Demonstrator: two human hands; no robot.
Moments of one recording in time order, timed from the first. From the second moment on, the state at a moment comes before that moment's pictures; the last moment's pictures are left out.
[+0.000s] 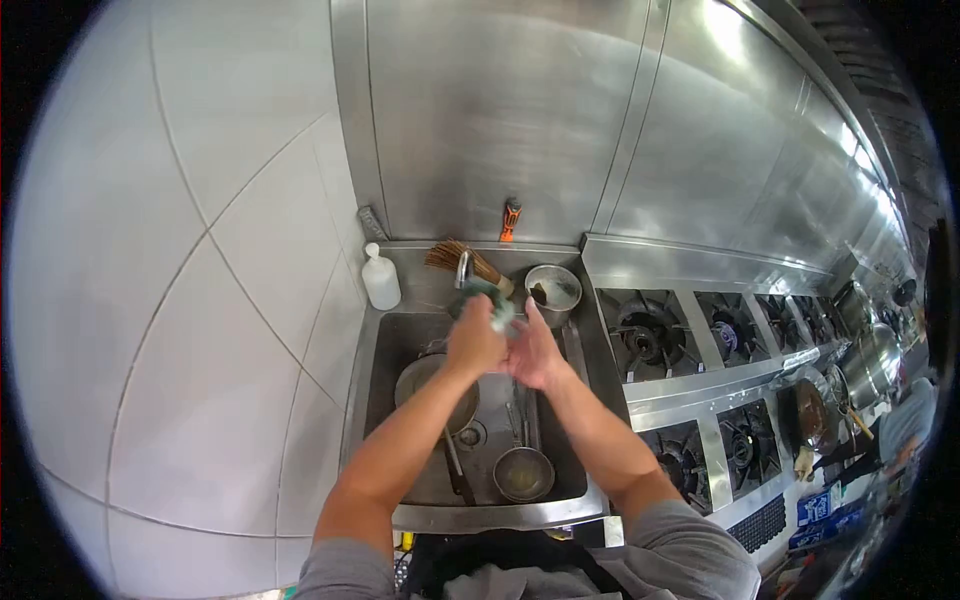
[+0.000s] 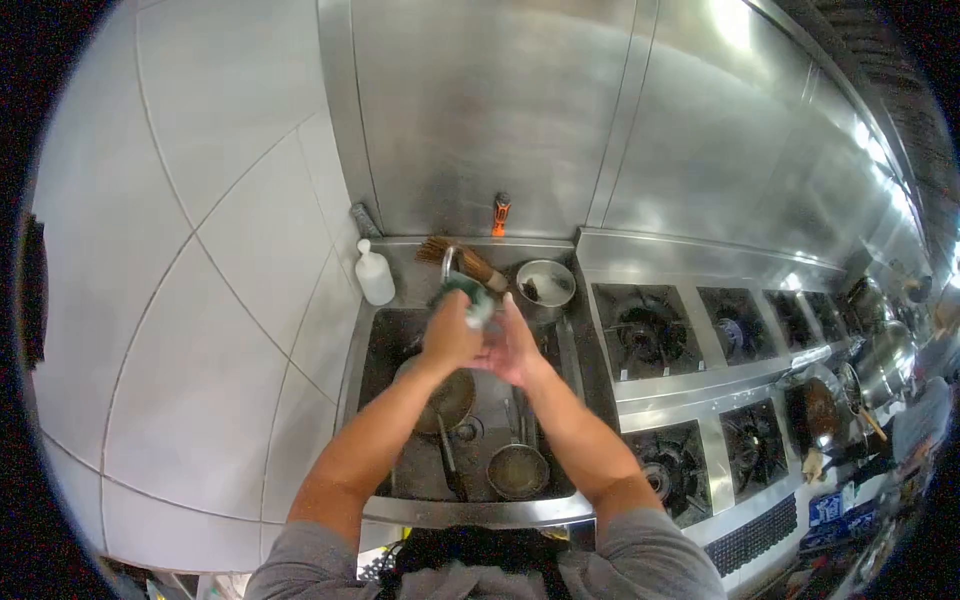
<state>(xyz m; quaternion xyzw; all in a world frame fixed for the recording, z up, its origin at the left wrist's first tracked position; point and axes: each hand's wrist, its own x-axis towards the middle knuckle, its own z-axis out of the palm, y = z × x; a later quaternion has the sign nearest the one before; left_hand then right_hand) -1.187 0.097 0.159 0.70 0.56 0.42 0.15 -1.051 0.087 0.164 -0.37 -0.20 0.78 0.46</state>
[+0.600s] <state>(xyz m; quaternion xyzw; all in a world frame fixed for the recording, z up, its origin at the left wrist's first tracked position) -1.430 0.009 -0.047 0.79 0.60 0.12 -0.01 -1.025 0.345 0.499 -0.41 -0.64 0.10 0.64</state>
